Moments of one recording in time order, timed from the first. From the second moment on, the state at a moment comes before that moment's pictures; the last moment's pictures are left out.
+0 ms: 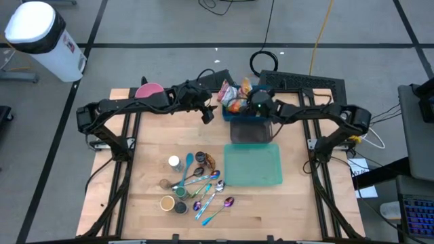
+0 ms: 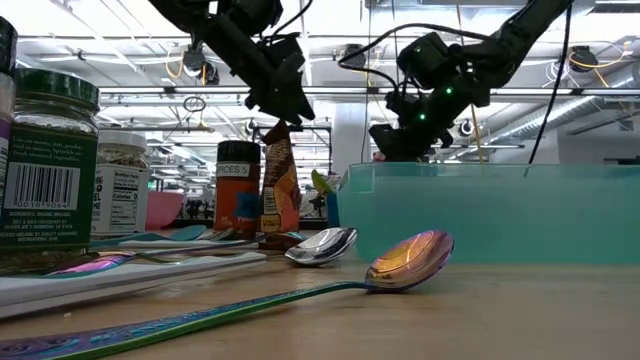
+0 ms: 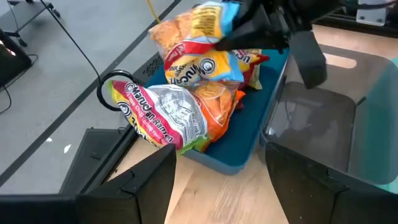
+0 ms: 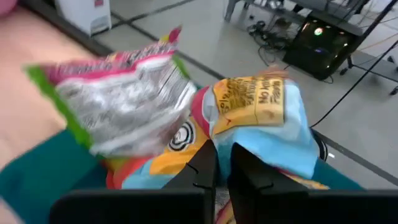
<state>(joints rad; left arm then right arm) 0.38 1.55 1.17 -0.20 -0.10 0.02 -0.45 1.53 0.79 0.21 0.52 0.12</state>
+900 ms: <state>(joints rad) 0.38 1.55 1.17 -0.21 -0.10 0.02 -0.62 1.29 0.80 -0.24 0.08 0.17</state>
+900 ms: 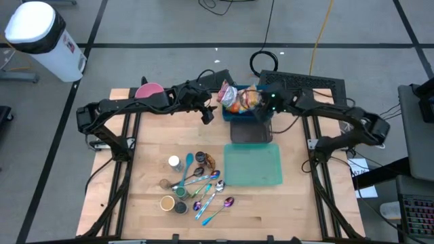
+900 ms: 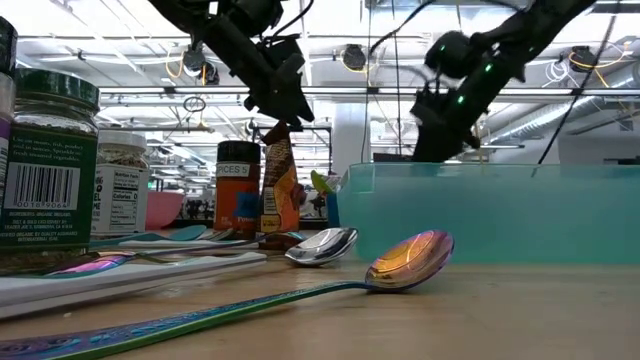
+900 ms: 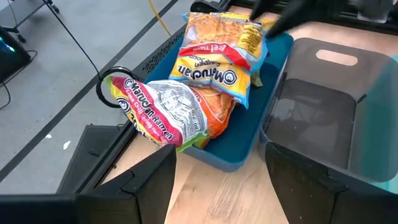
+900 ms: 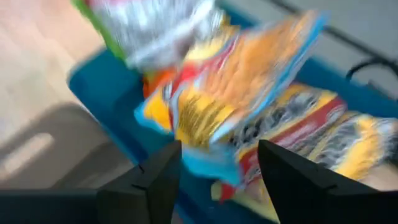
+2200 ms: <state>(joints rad) 0.38 1.55 1.17 -0.21 -0.10 0.02 -0.62 1.42 0.66 0.20 0.13 0.06</state>
